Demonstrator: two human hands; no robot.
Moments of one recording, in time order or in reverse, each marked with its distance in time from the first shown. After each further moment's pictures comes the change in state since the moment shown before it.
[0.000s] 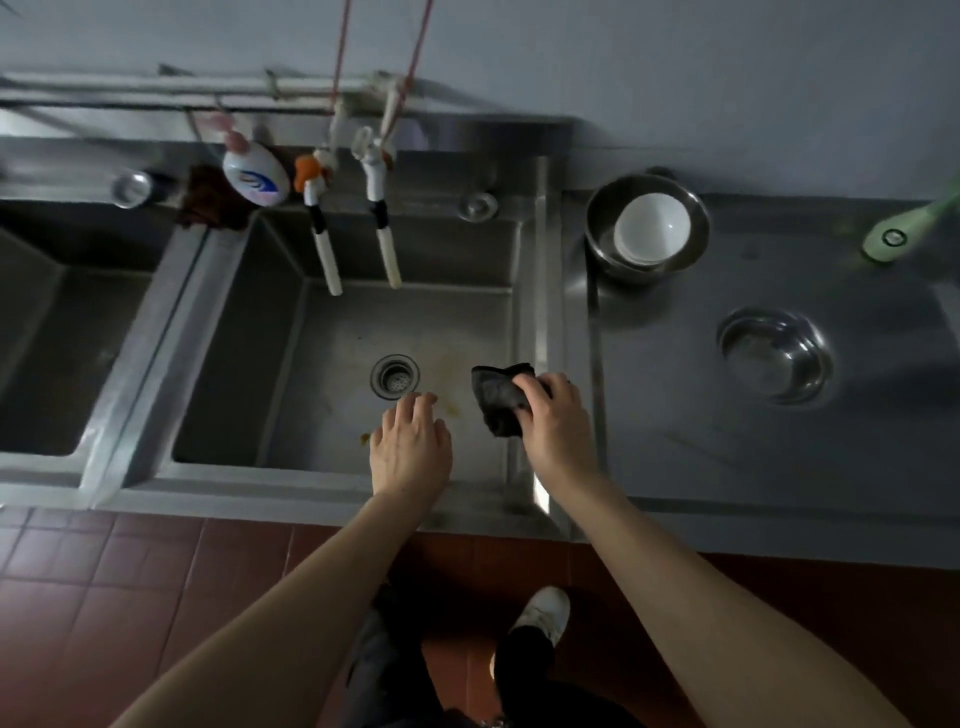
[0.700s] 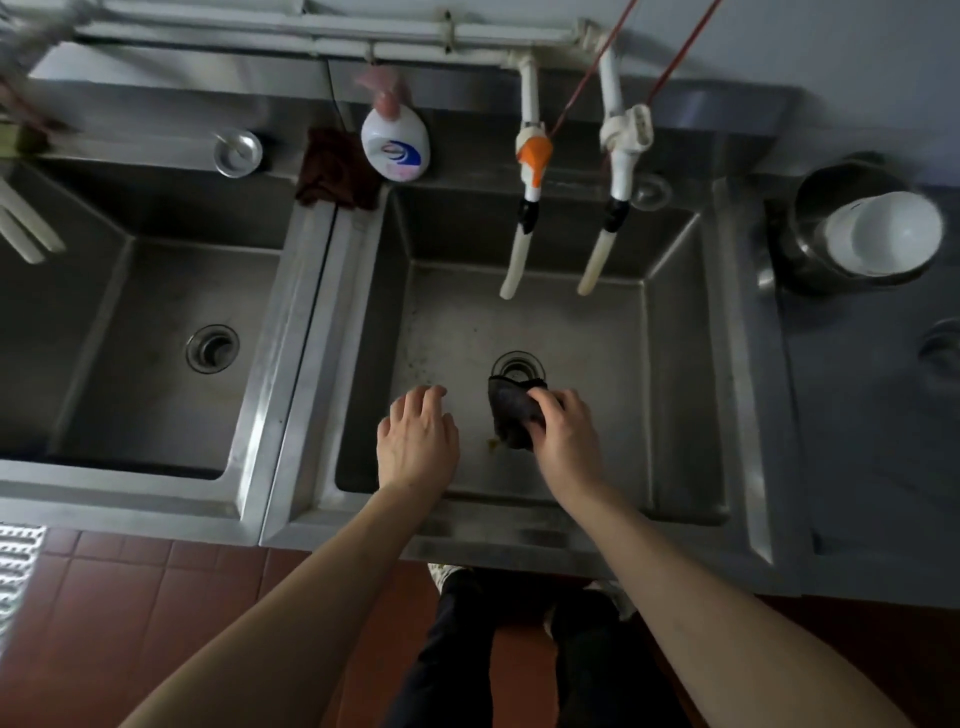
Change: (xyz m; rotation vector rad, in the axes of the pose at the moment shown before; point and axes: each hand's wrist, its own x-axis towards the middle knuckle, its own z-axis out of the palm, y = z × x) left_hand 0.119 -0.263 -0.059 0.012 -0.097 -0.019; right_hand 0.062 -0.189 0.205 0.043 -0.179 0.144
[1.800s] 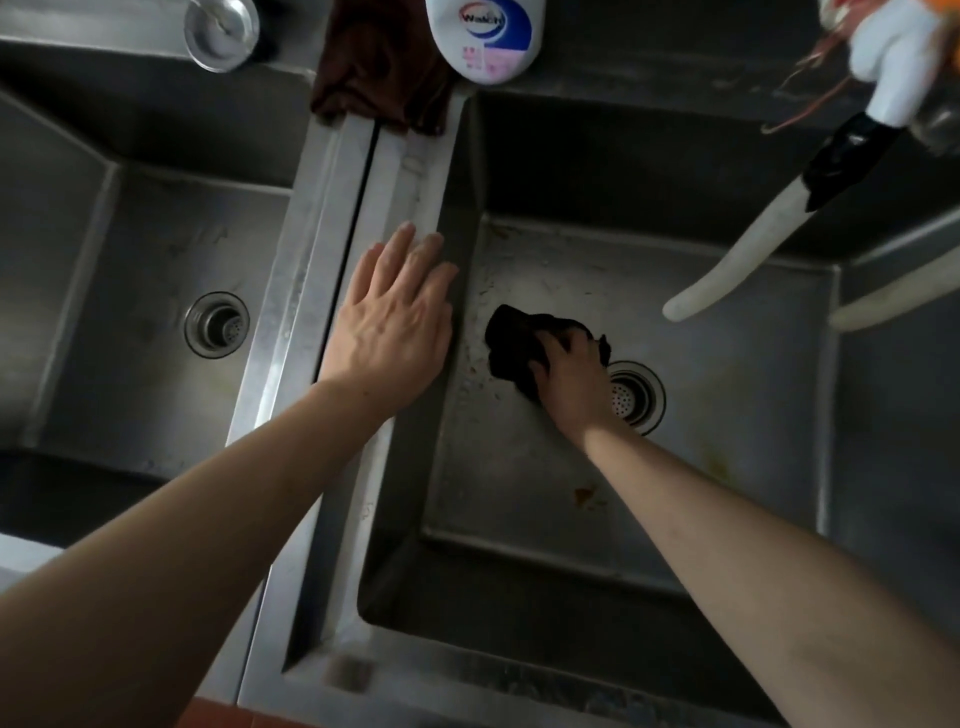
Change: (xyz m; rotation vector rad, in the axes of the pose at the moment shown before) left_hand 0.218 -0.105 -0.018 0.270 0.192 0.354; right_hand 0.207 0.016 0.215 -0.126 -0.240 -0.028
